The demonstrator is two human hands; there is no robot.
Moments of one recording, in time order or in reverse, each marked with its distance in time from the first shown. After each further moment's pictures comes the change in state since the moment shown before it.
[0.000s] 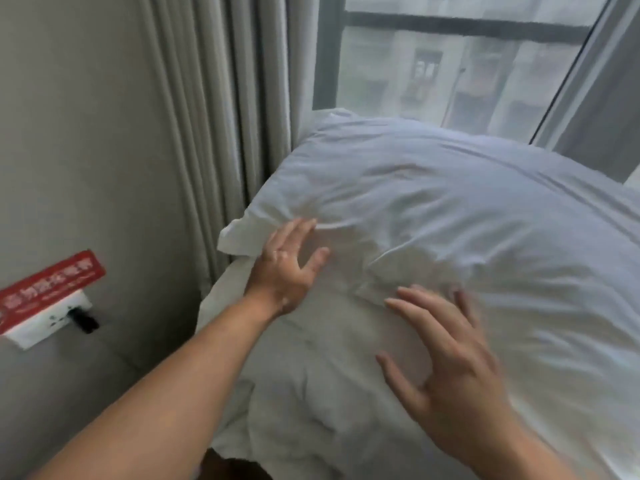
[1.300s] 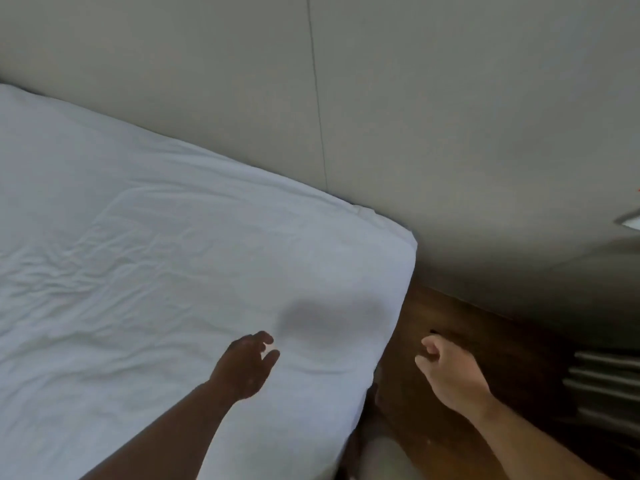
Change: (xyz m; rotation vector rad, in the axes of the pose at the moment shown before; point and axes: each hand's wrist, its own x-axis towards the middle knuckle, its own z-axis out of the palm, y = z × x) left_hand -0.711 -0.350 -0.150 -0.033 0.132 -1.808; right_hand -0.155 -0.397 0.583 0.031 -1.637 -0.334
